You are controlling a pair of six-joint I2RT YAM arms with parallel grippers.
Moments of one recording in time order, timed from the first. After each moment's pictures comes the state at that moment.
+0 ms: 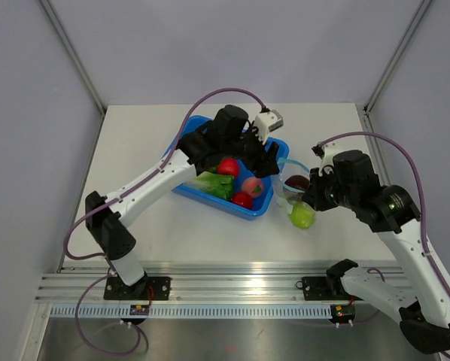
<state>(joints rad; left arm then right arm) -0.83 1.72 1.78 -0.57 0.37 -0.07 0.49 0.92 1.27 -1.10 -0.03 0.23</state>
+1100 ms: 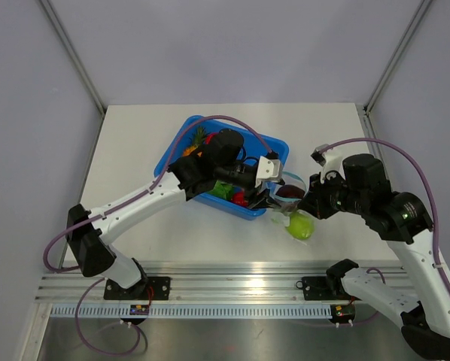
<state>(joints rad) -0.94 1.52 1.46 -0.34 0.77 0.42 0.49 0.86 1.31 -1.14 -0.25 0.14</state>
